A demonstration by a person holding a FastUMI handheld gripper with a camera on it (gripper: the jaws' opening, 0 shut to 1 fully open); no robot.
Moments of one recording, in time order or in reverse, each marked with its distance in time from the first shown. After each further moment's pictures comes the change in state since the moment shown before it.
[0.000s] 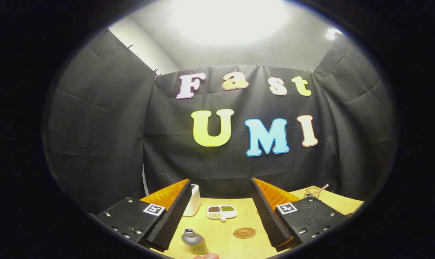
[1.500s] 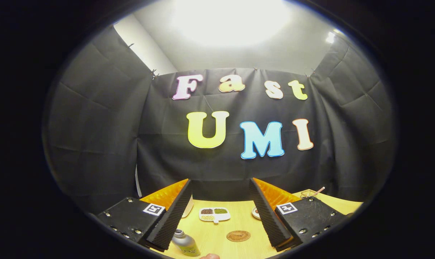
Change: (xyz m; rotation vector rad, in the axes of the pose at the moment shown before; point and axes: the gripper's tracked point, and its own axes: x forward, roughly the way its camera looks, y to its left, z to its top) arm 0.012 -0.003 -0.025 -0.039 -0.033 -0.022
